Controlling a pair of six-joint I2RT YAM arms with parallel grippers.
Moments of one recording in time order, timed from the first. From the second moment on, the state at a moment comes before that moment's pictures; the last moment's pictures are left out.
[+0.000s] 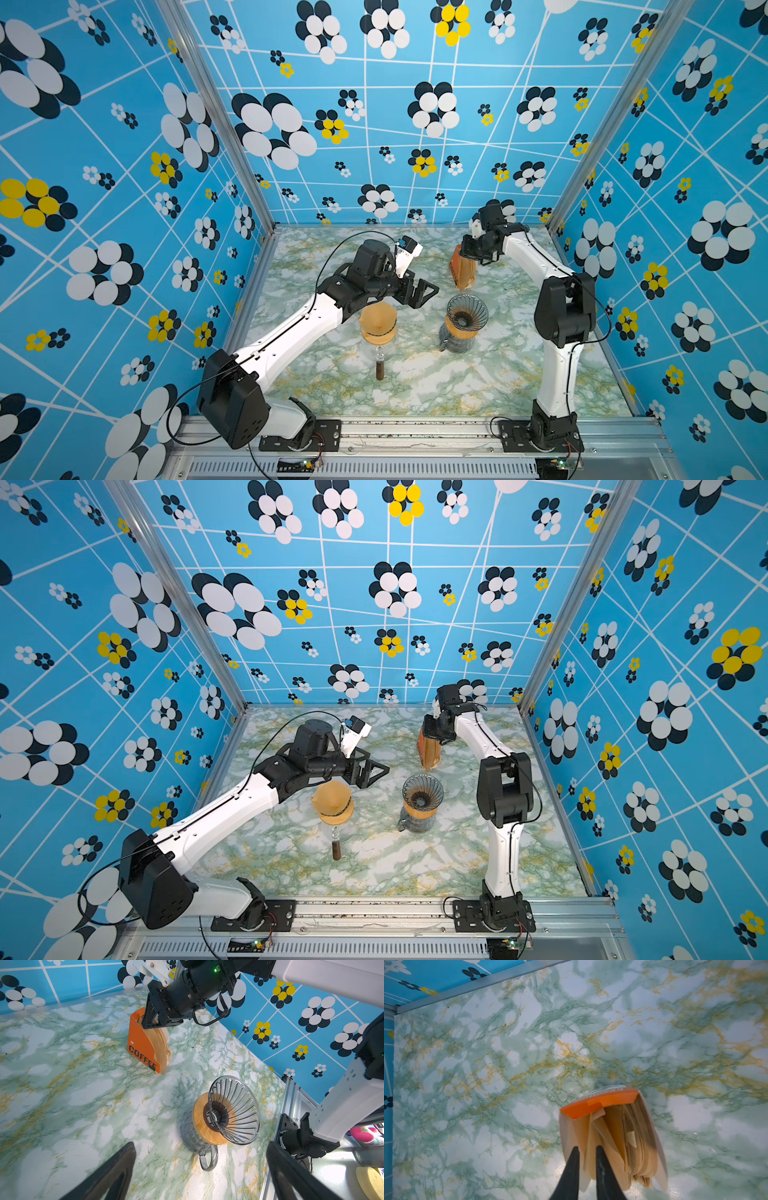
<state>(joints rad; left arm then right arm) -0.63 1.40 1.20 -0.30 0.47 -0.20 0.20 2.11 1.83 -0.74 -0.19 0.30</state>
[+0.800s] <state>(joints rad) -0.63 1.40 1.20 -0.30 0.47 -0.21 0.22 2.09 1.83 -0.77 -0.13 0.25</state>
